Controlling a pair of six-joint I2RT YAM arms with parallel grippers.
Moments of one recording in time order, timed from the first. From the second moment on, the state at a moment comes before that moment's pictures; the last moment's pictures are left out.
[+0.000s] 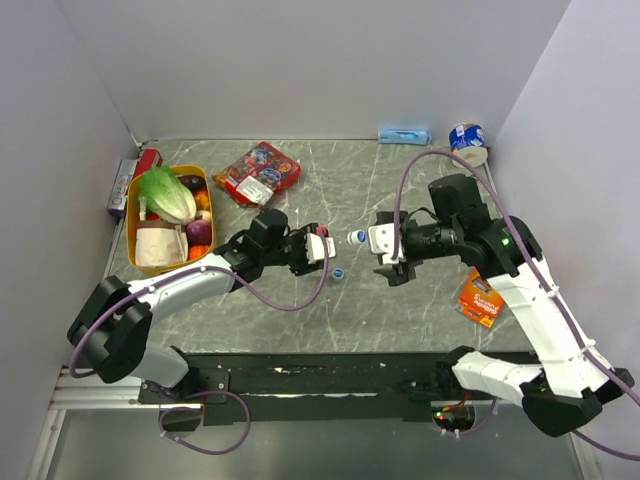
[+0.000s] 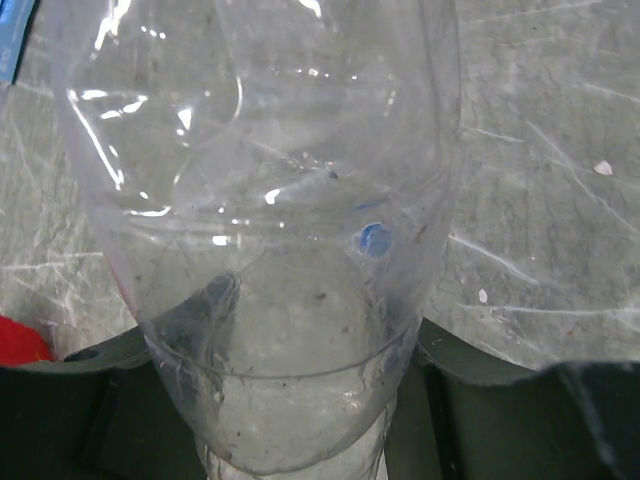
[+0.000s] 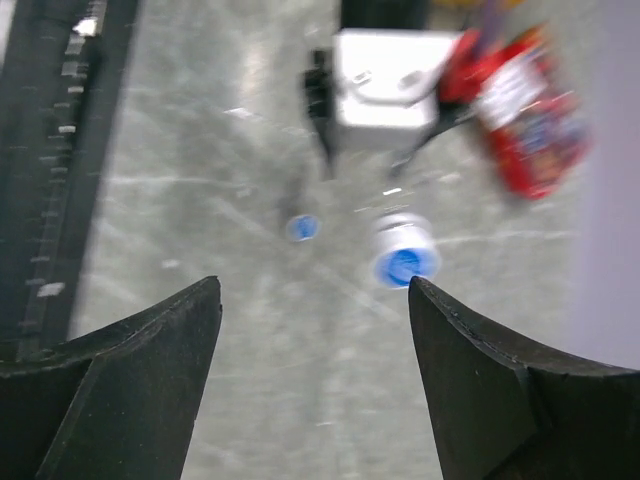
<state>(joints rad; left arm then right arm) -0.73 1.42 0.86 0.10 0.43 0.62 0.50 1.12 1.42 -1.15 -0.69 -1.15</state>
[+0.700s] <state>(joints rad) -0.73 1.41 0.86 0.08 0.47 0.69 0.57 1.21 1.43 -1.06 -0.61 -1.39</state>
